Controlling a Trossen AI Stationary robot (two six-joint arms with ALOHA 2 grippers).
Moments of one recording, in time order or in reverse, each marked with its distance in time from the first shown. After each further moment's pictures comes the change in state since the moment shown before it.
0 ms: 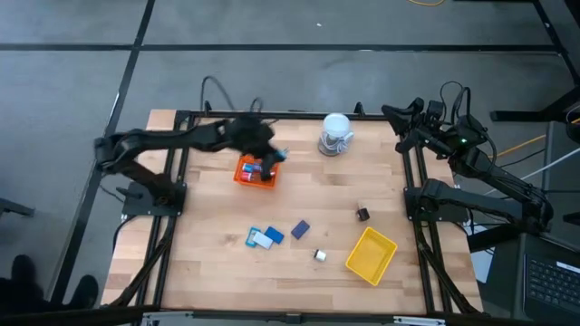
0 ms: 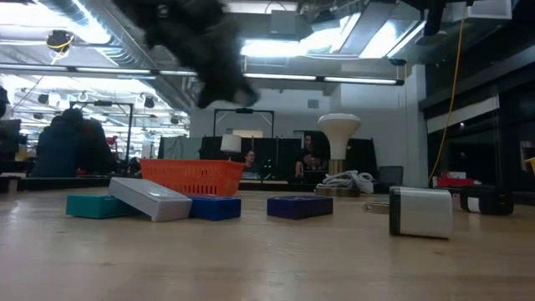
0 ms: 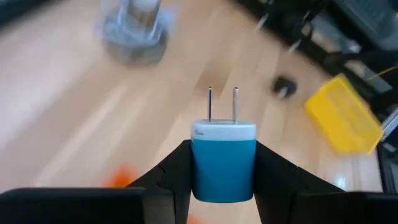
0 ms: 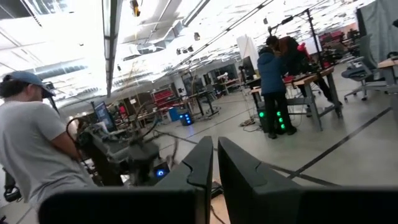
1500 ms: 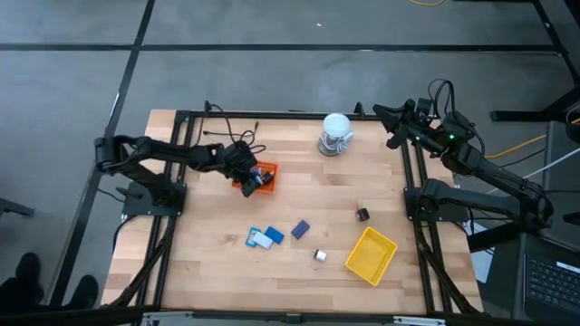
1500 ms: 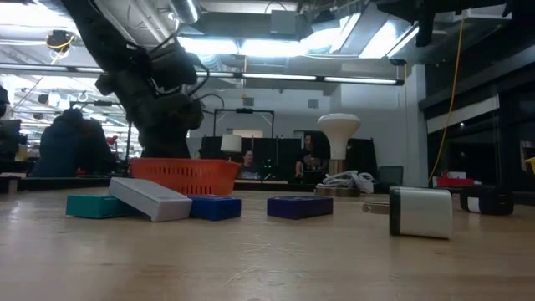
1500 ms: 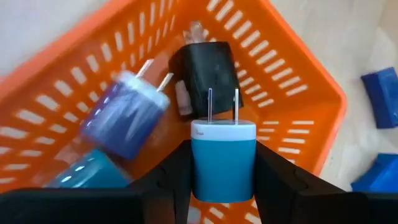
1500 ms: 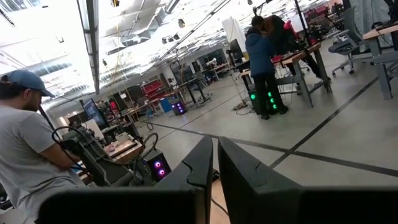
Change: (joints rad) left arm -0.020 0.036 -0.374 0.122 0.002 -0.017; right arm 0.000 0.078 0.000 0.000 0.036 0.077
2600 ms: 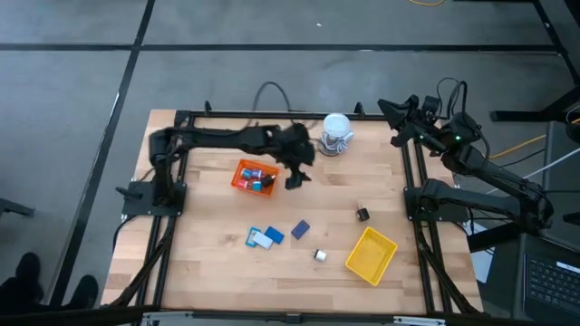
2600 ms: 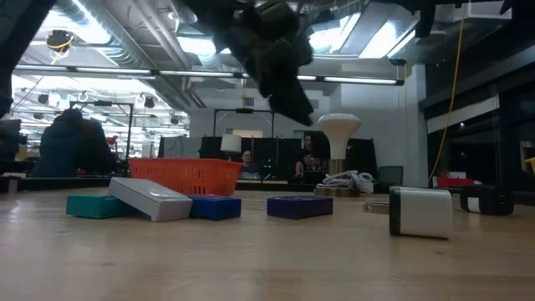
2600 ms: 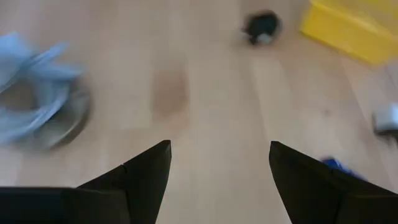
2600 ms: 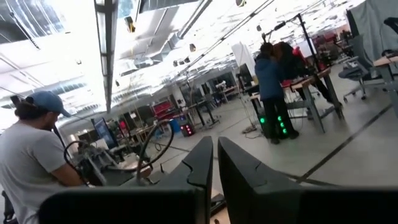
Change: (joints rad) left arm -0.128 0.470 0.946 -0.397 0.012 0.591; right arm 0.000 -0.006 0.000 0.113 0.000 -0.014
